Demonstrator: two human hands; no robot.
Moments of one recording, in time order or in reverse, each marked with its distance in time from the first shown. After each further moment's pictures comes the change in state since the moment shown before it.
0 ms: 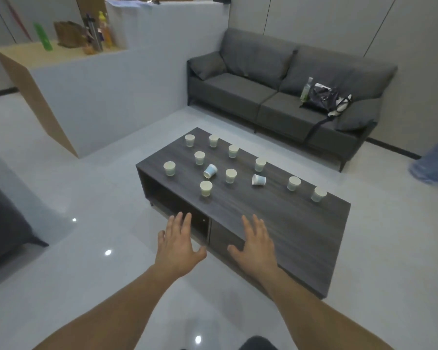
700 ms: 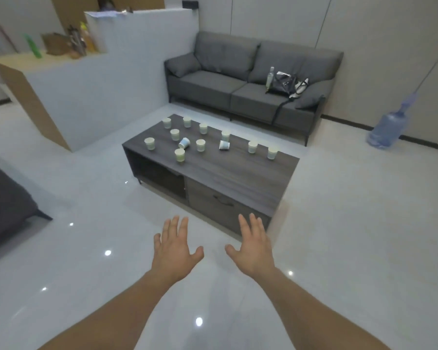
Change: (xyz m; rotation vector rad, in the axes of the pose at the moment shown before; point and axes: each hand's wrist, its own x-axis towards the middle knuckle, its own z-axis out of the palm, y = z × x) left_hand -0.368 0.123 0.036 0.046 0.001 0.080; right_hand -0.364 0.146 -0.011 0.035 0.067 0.039
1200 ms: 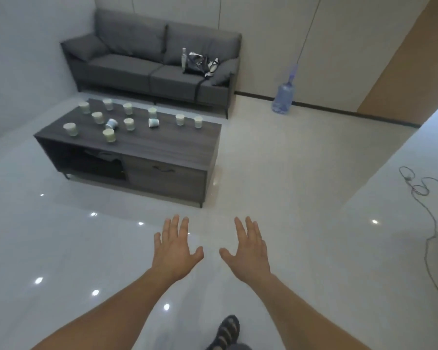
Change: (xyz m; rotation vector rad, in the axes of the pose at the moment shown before) left_hand -0.228 0.039 0.039 -0.030 -0.151 0.353; right_hand -0.310 0.042 0.029 0.027 0.141 0.363
